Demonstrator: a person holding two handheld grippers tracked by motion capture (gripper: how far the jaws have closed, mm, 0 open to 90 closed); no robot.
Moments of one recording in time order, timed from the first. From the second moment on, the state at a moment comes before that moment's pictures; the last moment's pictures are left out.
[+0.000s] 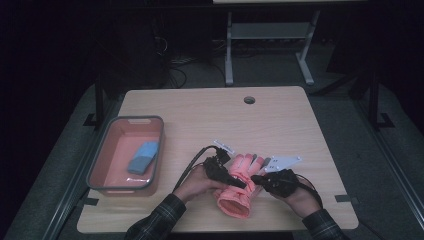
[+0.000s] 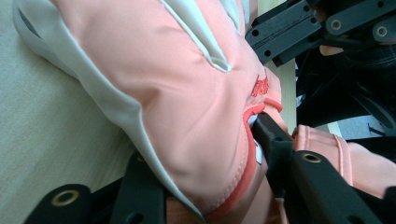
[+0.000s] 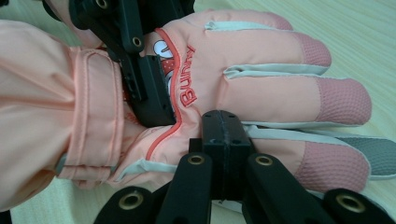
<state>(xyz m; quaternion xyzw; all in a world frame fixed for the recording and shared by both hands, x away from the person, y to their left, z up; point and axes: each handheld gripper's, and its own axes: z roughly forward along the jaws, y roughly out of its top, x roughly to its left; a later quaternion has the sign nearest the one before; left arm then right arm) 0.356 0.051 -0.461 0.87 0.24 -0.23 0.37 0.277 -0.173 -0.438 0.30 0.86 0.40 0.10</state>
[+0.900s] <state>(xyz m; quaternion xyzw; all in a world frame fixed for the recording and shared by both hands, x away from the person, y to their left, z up) 0.361 0.082 -0.433 0.86 0.26 -0.19 0.40 0.303 -0.235 -0.461 0.43 0.81 0.38 0.13</state>
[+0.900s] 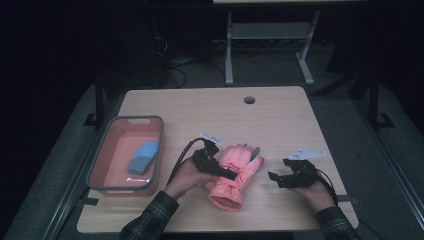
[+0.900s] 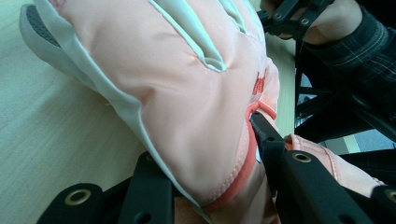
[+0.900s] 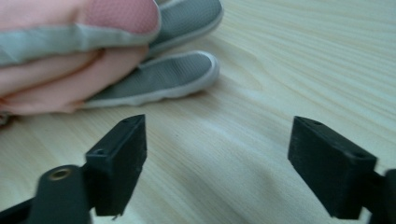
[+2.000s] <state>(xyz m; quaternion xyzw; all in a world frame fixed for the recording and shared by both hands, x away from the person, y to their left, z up) 0.363 0.126 -0.379 0.84 0.29 -0.12 0.44 0.309 -0.231 -0.482 0.42 0.82 0.36 0.16</state>
